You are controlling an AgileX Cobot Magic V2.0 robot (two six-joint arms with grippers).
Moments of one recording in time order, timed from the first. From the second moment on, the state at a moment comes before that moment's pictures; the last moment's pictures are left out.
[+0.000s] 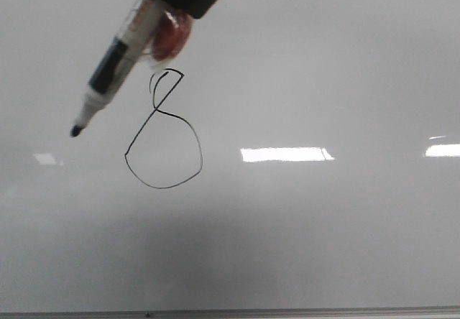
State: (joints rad) left arm -1.02 0.51 -0.54 -0.05 0.57 0.07; right arm 0.69 1.43 -1.31 0.65 1.05 -1.15
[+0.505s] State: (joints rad) left arm -1.02 0.74 -0.64 -0.05 0.66 0.17; right arm 0.89 1.42 -1.31 0.64 1.00 -1.15
